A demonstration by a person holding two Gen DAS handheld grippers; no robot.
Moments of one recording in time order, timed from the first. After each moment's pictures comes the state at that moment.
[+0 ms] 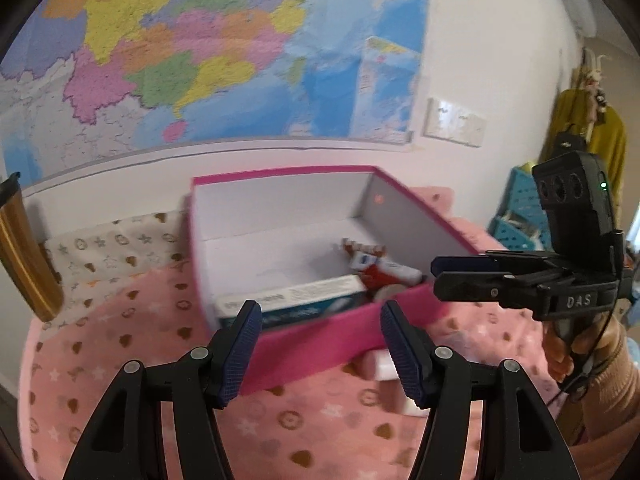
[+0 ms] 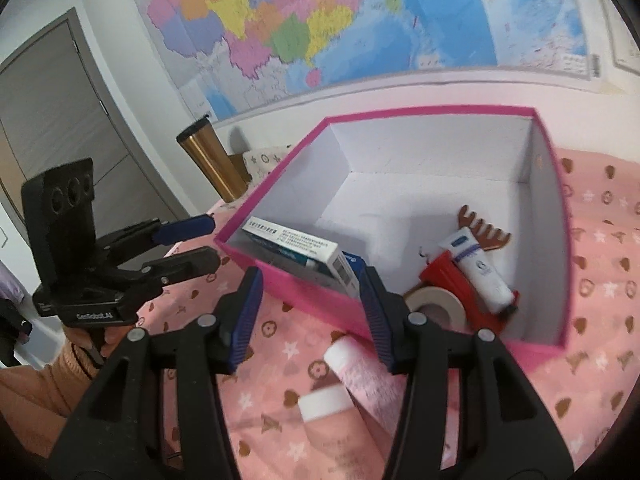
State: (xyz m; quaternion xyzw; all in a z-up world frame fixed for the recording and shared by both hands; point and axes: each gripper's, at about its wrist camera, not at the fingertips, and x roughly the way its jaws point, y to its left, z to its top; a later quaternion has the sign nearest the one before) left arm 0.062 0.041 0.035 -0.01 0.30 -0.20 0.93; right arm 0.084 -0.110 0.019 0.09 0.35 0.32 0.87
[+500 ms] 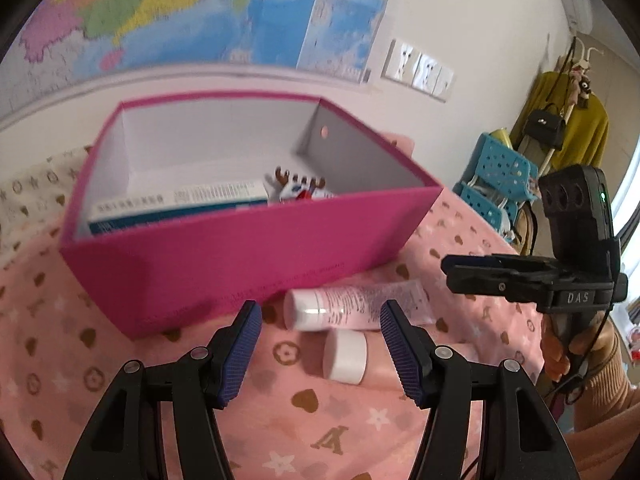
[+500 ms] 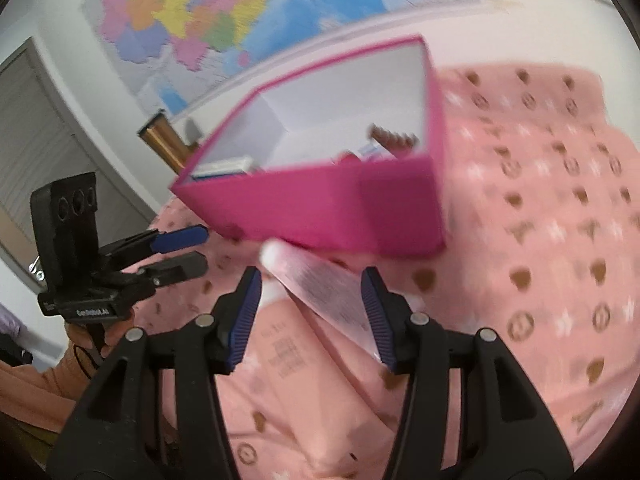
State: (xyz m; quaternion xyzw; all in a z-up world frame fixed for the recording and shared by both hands) left arm 0.064 -0.014 -0.023 -0.03 0.37 -0.25 0.89; right arm 0.030 -0.178 -0.030 0.14 0.40 0.24 0.87
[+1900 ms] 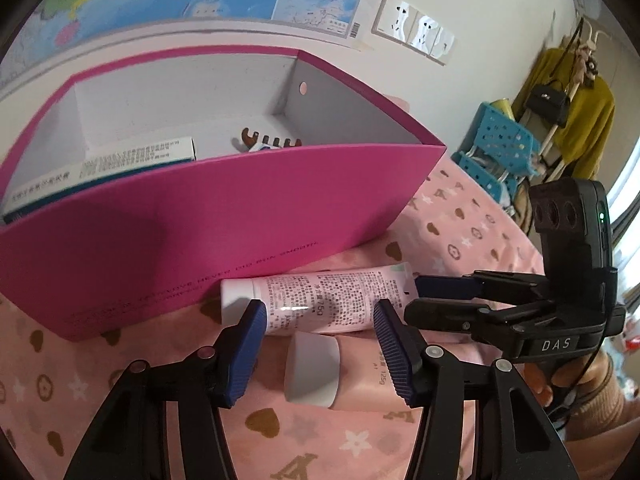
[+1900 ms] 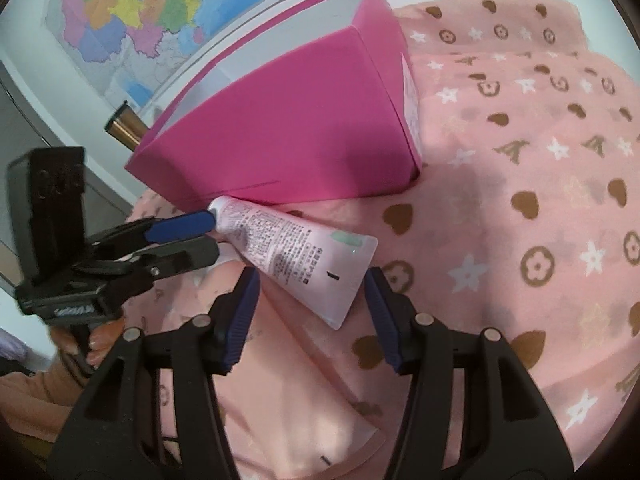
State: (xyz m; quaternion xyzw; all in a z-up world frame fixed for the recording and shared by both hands) left arm 0.085 -0.052 -0.046 -0.02 0.42 -0.26 0.87; right arm 0.034 -0.184 -0.080 0.17 0.44 0.21 0.86
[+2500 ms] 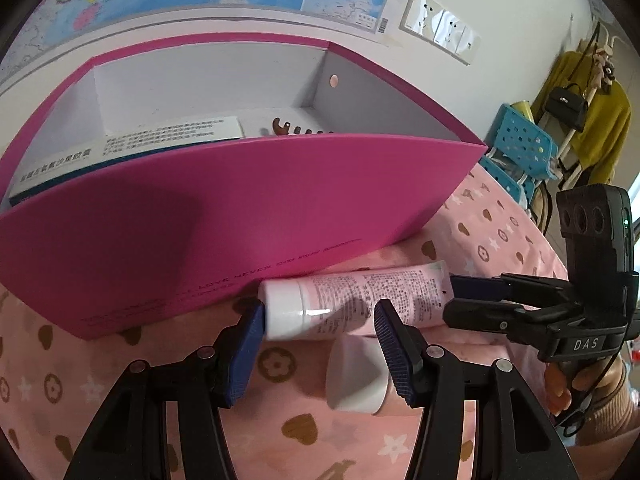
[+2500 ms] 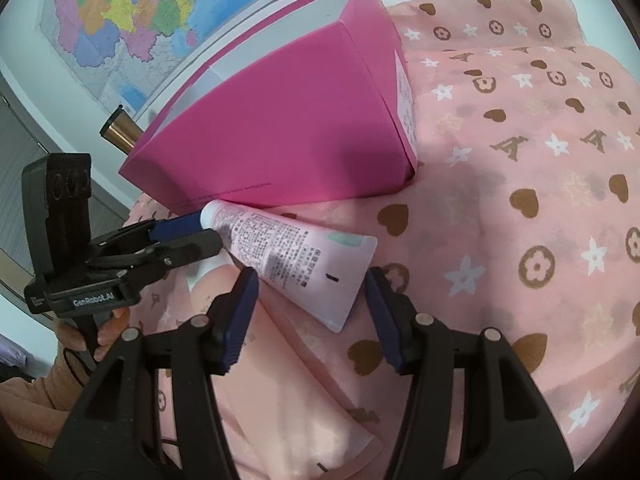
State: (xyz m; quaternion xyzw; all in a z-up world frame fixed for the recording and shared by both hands) left arm 0.098 -0.039 -0.058 -0.02 0.43 -0.24 0.87; right arm 0.036 -0.186 -0.084 0.18 0.44 0.21 0.86
